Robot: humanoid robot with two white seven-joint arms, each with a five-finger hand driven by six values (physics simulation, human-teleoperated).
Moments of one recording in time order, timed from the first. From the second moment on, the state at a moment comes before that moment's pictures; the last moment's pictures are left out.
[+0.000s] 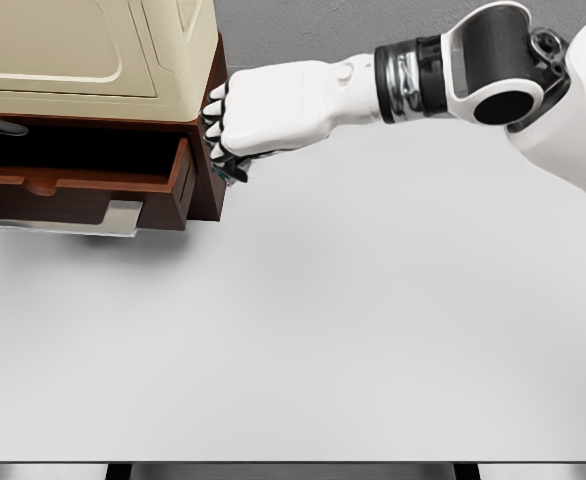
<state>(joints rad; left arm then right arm) -0.46 1.54 -0.54 -1.69 0.74 -0.61 -0.61 -1.26 -0.48 0.99 -1.56 0.30 -0.61 0.61</state>
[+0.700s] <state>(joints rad) -0.46 1.53 -0.54 -1.69 0.71 -0.61 -0.61 -1.36 -0.28 1.00 -1.41 0.30 -0.61 0.61</state>
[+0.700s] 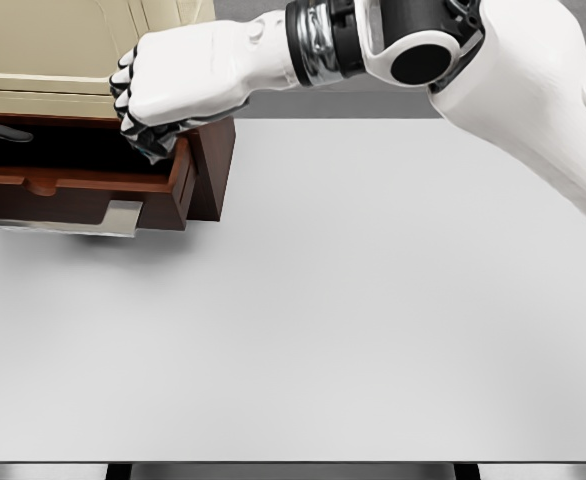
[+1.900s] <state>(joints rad) -0.46 1.52 -0.55 -1.69 0.67 -0.61 -0.61 -1.42 -0.09 1.04 -1.12 0.32 -0.61 0.61</state>
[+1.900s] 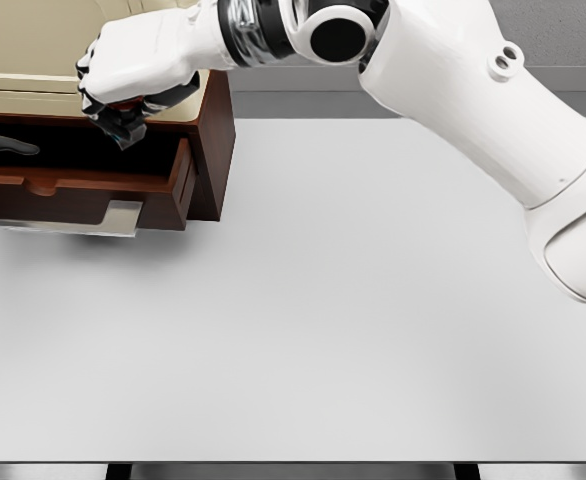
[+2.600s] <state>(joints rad) -0.46 1.51 -0.55 -1.68 0.66 -0.61 -0.61 -1.42 -0.07 1.04 -1.08 0.34 -0.61 0.61</state>
